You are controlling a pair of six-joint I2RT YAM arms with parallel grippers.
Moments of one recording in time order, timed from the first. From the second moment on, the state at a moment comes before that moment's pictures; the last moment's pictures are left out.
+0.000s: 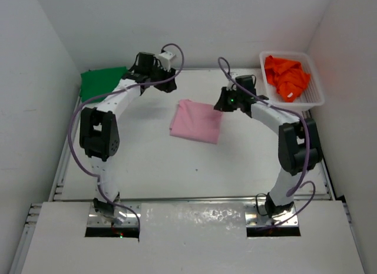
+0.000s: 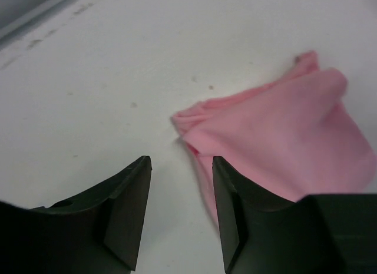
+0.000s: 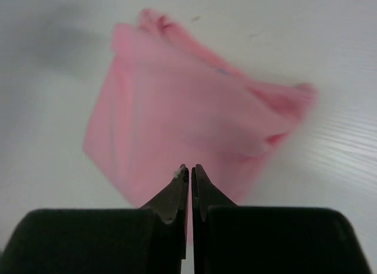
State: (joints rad) left arm -0.24 2.04 1.77 -0.38 0.38 0.14; right arm 0.22 1.79 1.24 -0.17 -0.29 0.26
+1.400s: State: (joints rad) left arm -0.30 2.19 1.79 -0.32 0.21 -0.14; right arm 0.14 1.92 1.41 -0.31 -0.19 0.33
